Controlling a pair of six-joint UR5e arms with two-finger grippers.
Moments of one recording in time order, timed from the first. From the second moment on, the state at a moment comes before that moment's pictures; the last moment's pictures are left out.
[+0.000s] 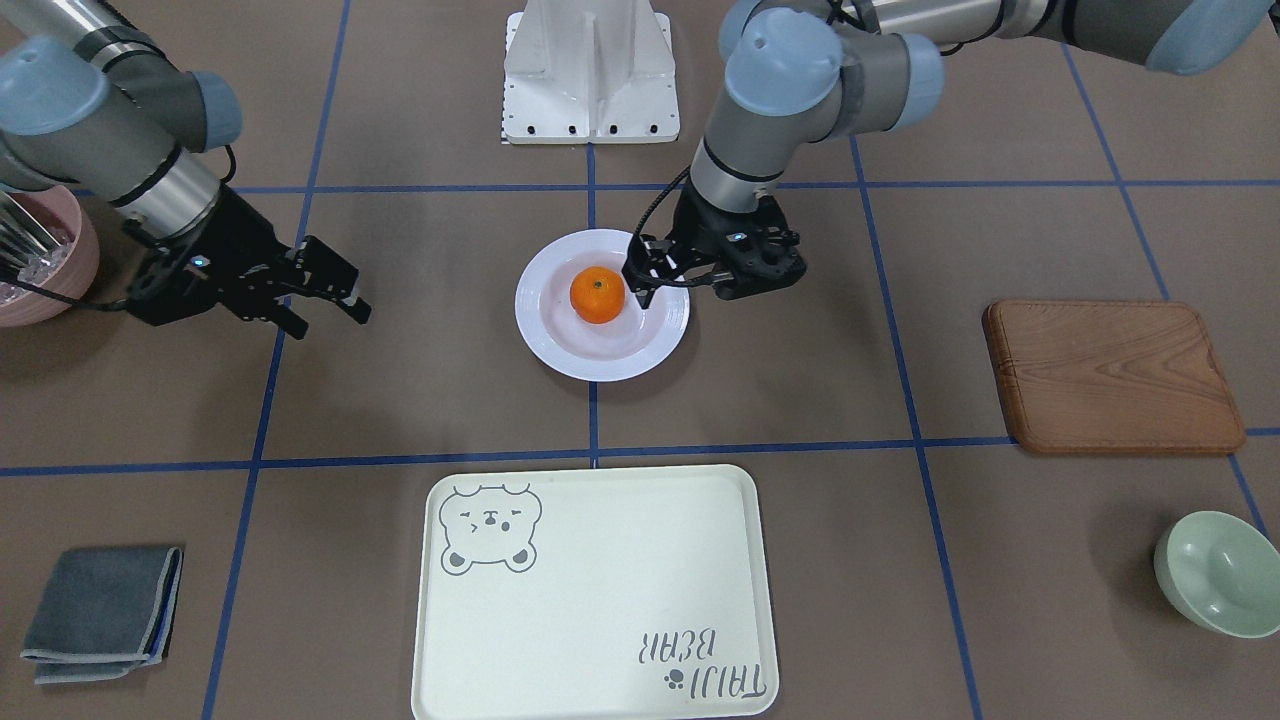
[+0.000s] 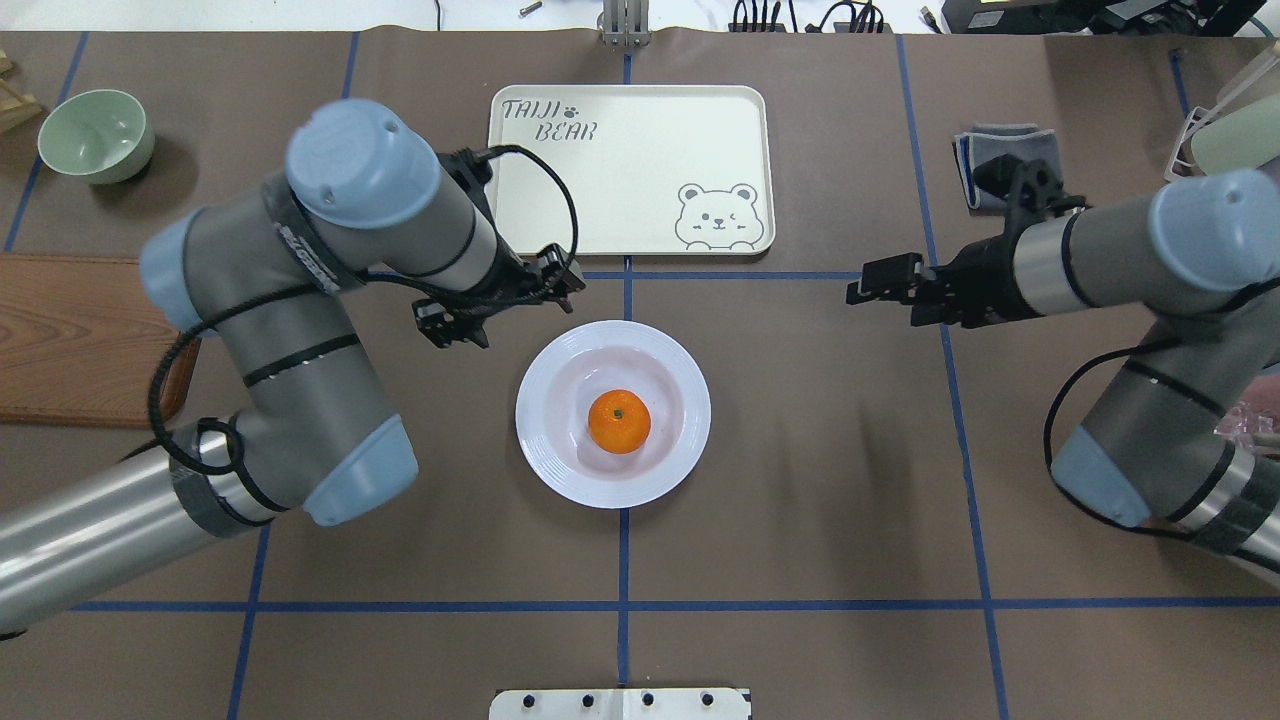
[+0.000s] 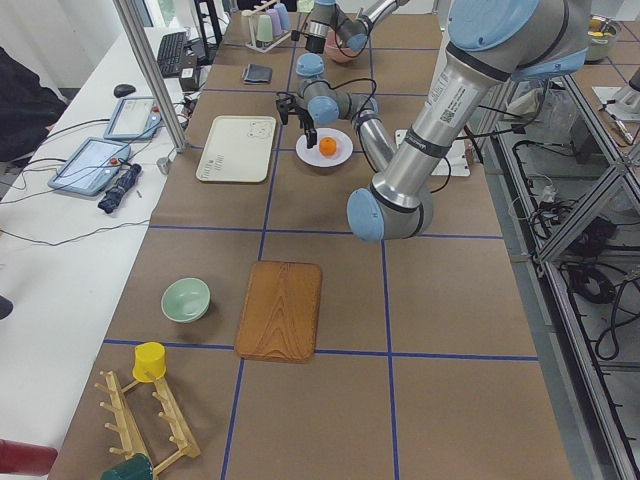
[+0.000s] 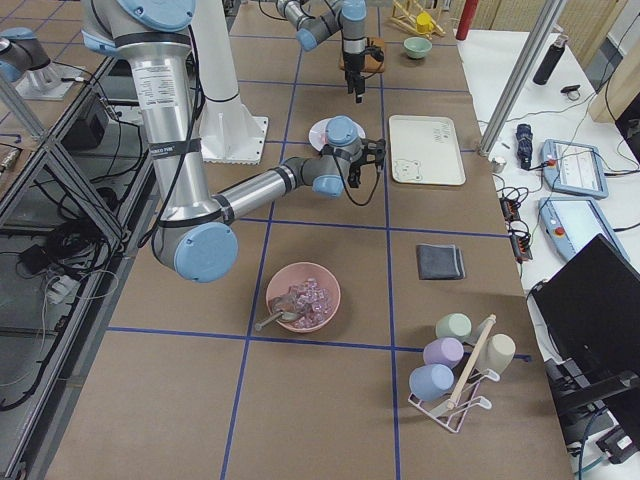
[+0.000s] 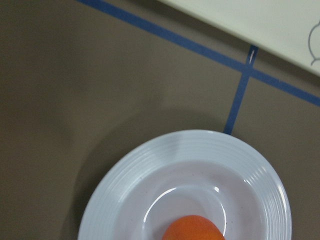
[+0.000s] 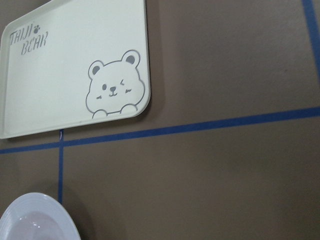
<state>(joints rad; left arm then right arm) -0.69 -2.22 -1.77 -1.63 -1.99 -1.47 0.71 -1.37 1.74 -0.66 1.98 1.45</state>
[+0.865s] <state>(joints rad) -1.01 -2.02 -1.79 -1.62 -1.95 -1.03 0.44 -1.21 1.53 -0.34 1.63 1.76</state>
